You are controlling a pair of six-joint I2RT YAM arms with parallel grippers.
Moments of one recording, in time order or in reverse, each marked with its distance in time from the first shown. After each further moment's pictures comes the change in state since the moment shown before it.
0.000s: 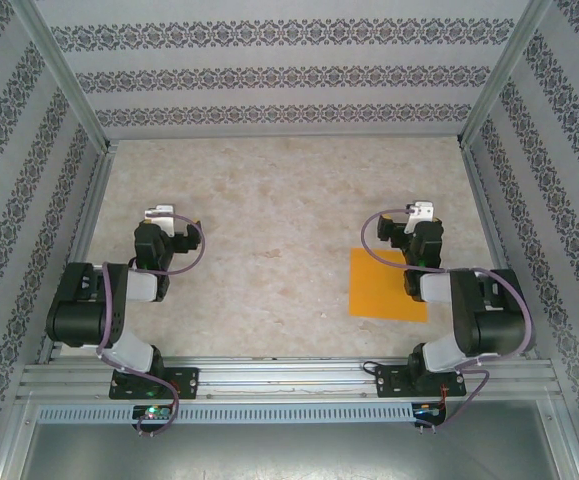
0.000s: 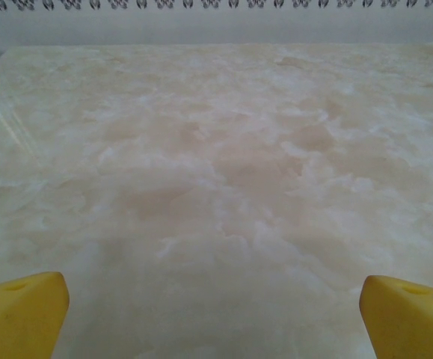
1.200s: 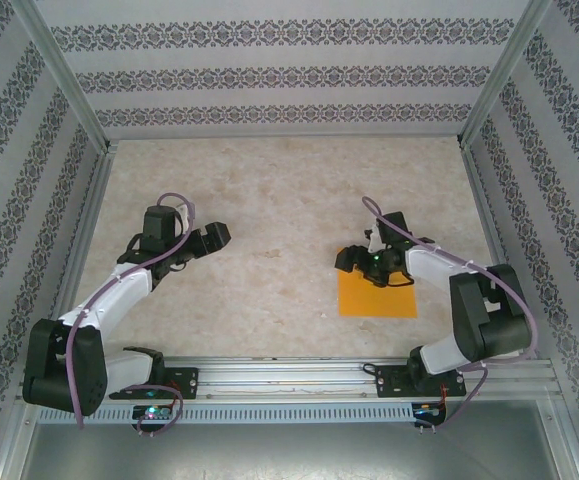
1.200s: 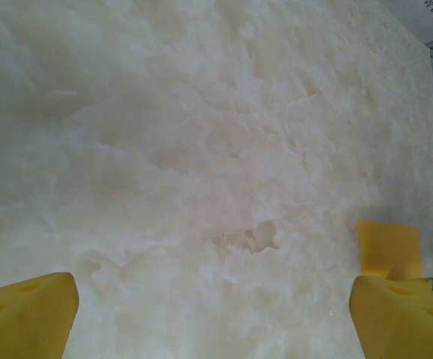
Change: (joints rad) left arm -0.166 -0.327 0.264 -0.974 0.385 -0.554; right arm 0.230 0.030 0.324 -1.146 -0.537 0.497
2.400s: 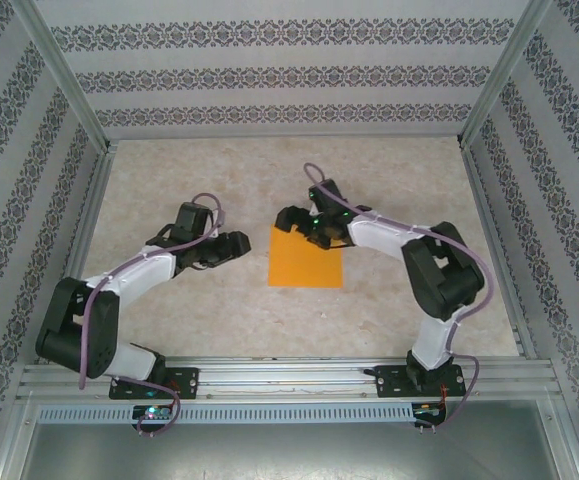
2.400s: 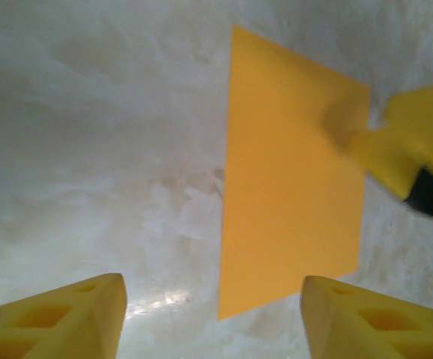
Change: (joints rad) left arm -0.179 0.229 0.116 -0.060 0.038 -0.103; right arm 0.276 0.314 0.451 0.149 0.184 0.261
